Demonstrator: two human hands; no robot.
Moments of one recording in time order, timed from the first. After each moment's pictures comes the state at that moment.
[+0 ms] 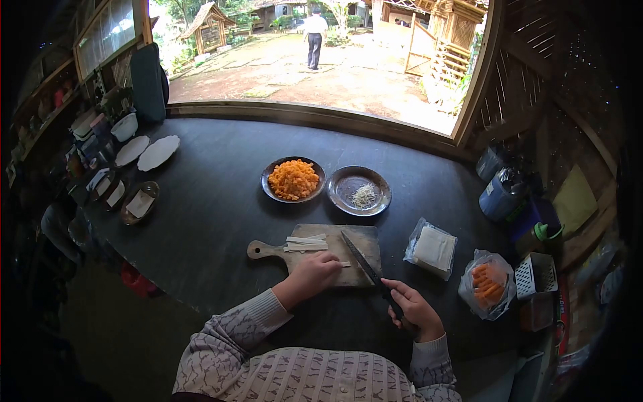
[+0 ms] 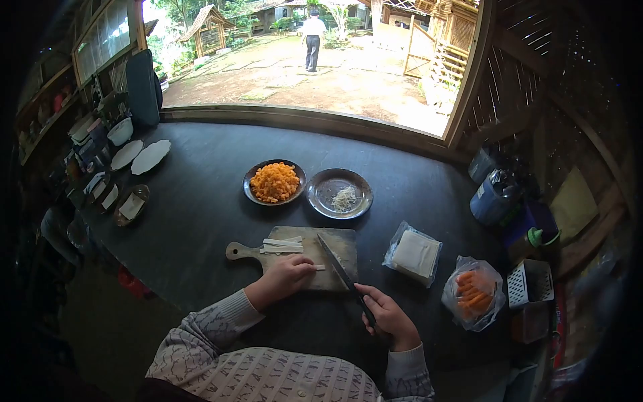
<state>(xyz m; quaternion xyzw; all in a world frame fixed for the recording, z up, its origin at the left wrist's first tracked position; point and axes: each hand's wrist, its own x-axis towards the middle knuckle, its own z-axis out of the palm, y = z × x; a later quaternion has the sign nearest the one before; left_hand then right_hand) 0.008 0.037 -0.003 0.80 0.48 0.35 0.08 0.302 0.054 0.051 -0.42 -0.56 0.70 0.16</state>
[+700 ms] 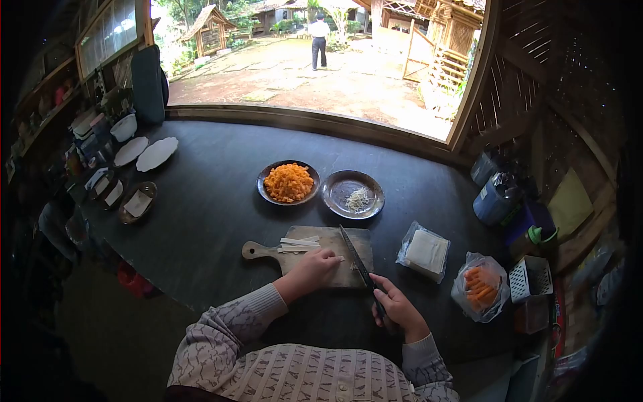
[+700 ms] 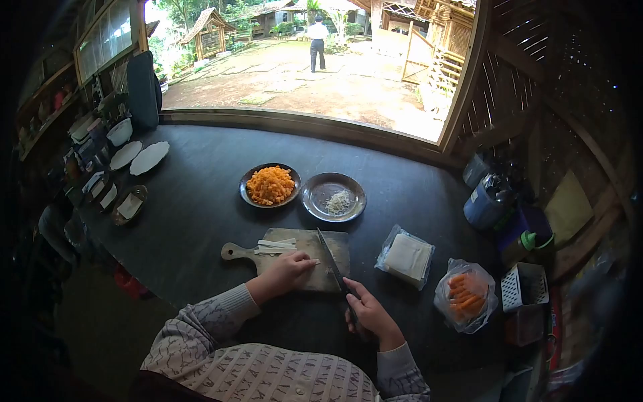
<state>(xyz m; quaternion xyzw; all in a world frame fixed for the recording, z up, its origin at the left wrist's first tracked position) 0.019 0.052 -0.003 0.80 0.51 0.31 0.07 0.286 0.060 0.034 -0.41 -0.58 0.68 0.18</state>
